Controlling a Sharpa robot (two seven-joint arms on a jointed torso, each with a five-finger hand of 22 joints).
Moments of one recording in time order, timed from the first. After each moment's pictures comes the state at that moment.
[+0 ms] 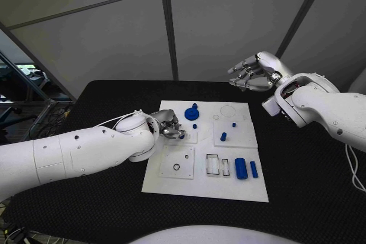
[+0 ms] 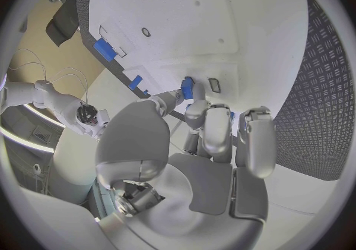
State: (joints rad) left arm 1.15 -0.73 -0.08 1.54 -1.29 -0.27 -0.52; left_hand 1.09 -0.17 0.62 0.09 0.21 0.94 0.02 0.63 0.65 1.33 -0.05 1.14 1.06 1.46 -0.09 1.25 1.21 0.06 1.46 0.02 1.45 1.31; right arm 1.24 -0.80 0.10 1.41 -1.02 -0.39 0.12; right_hand 1.41 -0.16 0.30 0.08 0.37 1.02 0.15 0.09 0.07 1.23 0.06 0.36 0.44 1.36 -0.01 0.48 0.63 0.17 0.95 0.11 0.76 0.53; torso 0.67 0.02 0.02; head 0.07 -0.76
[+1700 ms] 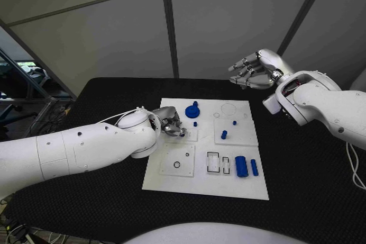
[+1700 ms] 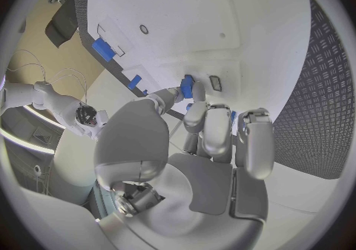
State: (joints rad) left arm 1.15 -0.71 -0.08 1.53 -1.30 -0.26 -0.52; left_hand 1.13 -0.21 0.61 0.05 0.39 0.98 0.02 0.62 0.68 1.37 -0.05 1.17 1.10 1.47 -0.10 1.25 1.21 0.05 1.47 0.01 1.49 1.31; right arm 1.24 -0.80 0.10 1.42 -1.02 -0.39 0.12; right_hand 1.41 -0.16 0.31 0.08 0.37 1.02 0.15 0.09 0.07 1.23 0.06 0.36 0.44 1.36 -0.01 0.48 0.63 0.17 0.95 0.11 0.75 0.53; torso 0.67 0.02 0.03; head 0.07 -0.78
